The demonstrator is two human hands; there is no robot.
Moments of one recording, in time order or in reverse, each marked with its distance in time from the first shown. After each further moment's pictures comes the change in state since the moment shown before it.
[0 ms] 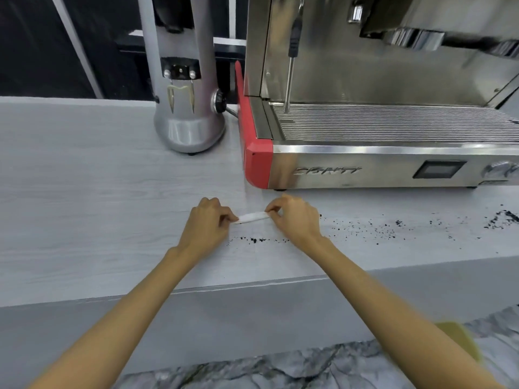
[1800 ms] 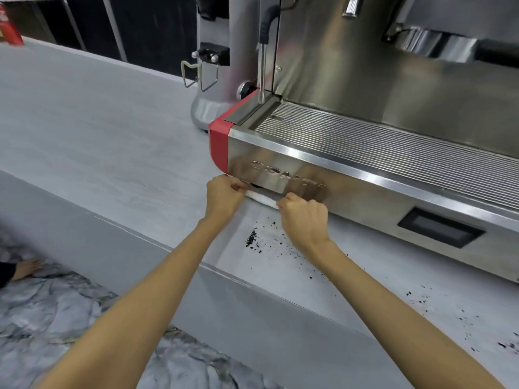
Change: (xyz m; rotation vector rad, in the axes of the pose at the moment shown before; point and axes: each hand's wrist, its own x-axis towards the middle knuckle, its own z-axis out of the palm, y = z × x) left_hand 0.052 0.131 0.092 -0.160 0.528 -0.552; right_hand 0.035 0.129 -0.046 -0.232 0.182 -0.605
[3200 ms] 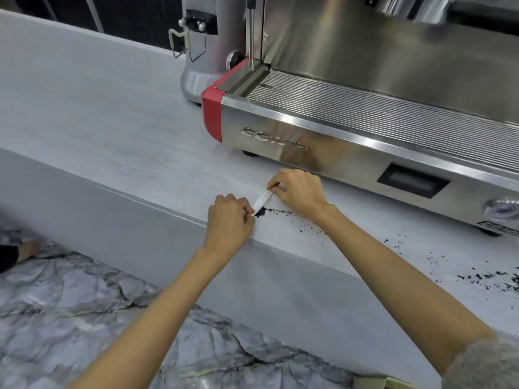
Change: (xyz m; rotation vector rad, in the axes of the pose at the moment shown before) left_hand -0.122 0.013 -0.013 0.313 -0.210 0.079; right_hand -0.018 0.015 -0.016 0.257 -0.267 -0.044
